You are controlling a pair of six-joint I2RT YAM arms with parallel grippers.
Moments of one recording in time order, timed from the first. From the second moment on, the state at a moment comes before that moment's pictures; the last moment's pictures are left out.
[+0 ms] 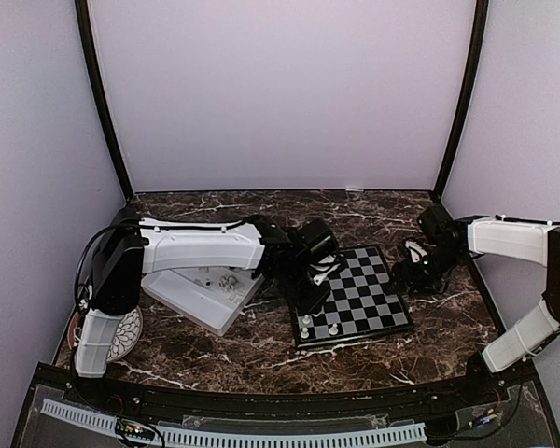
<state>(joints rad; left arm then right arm) -1.08 2.19 1.82 -0.79 0.10 -0.24 0.28 1.45 0.85 -0.71 -0.32 0.21</state>
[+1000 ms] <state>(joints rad) -1.08 2.26 1.85 -0.80 0.16 -0.24 0.28 1.46 0.85 -0.71 -0.32 0.21</state>
